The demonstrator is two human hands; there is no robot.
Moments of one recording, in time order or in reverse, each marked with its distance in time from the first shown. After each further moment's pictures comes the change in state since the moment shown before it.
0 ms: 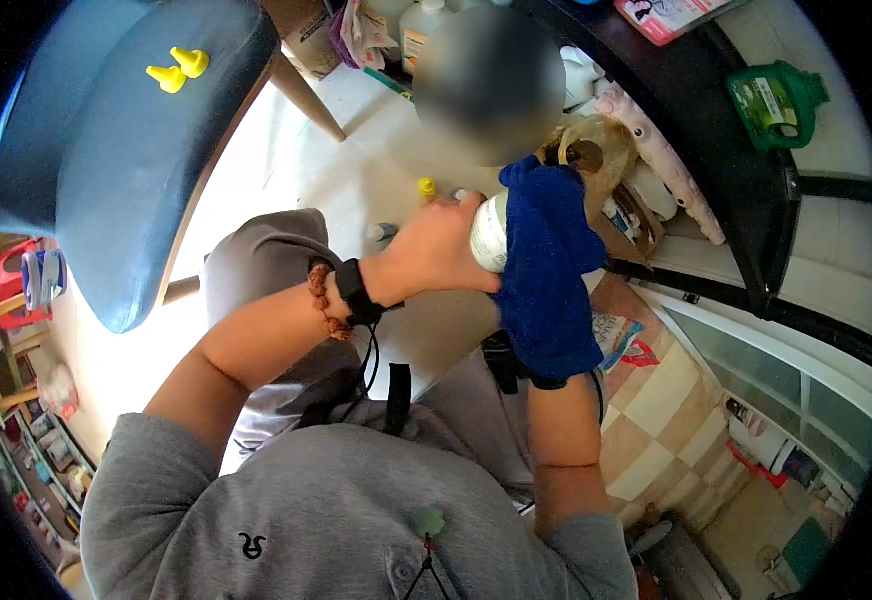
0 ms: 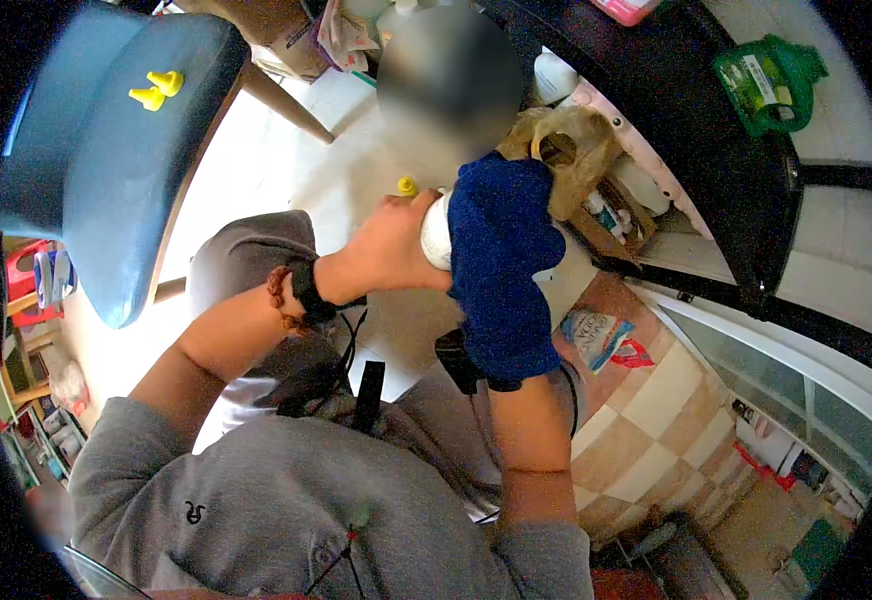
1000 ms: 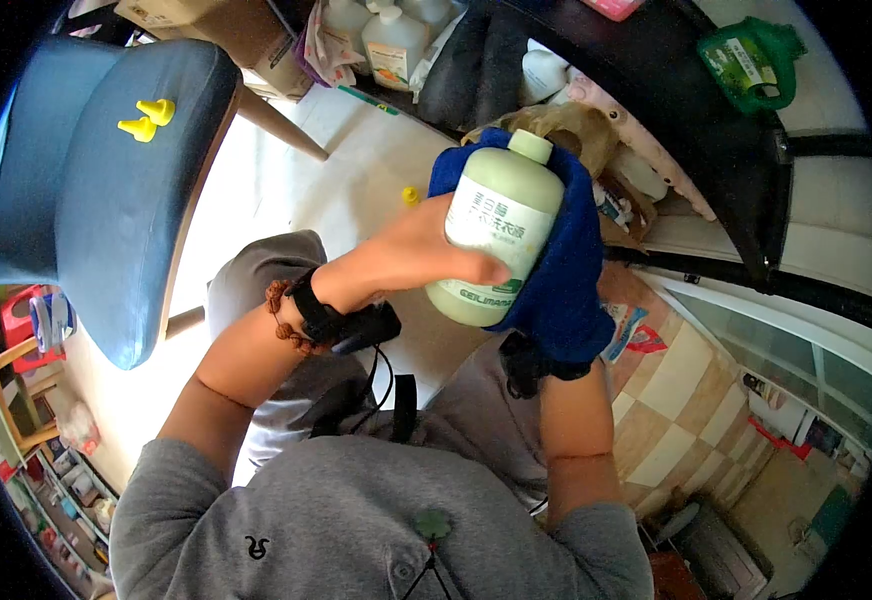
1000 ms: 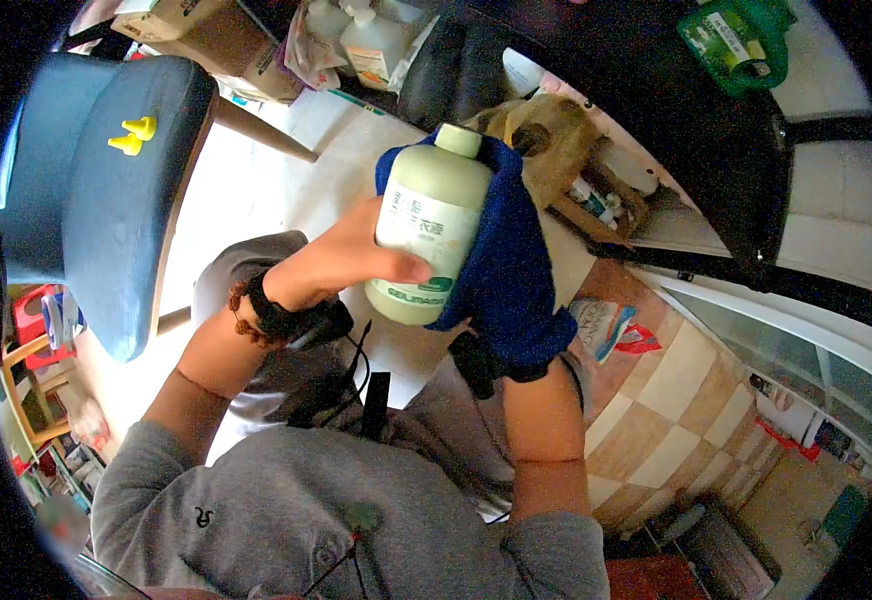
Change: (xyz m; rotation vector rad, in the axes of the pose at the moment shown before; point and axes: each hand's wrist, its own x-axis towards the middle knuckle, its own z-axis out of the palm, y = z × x) left_hand 0.011 0.044 -0.049 -0.958 -0.366 -0.159; right_hand 0.019 0.012 -0.015 0.606 -0.196 0.359
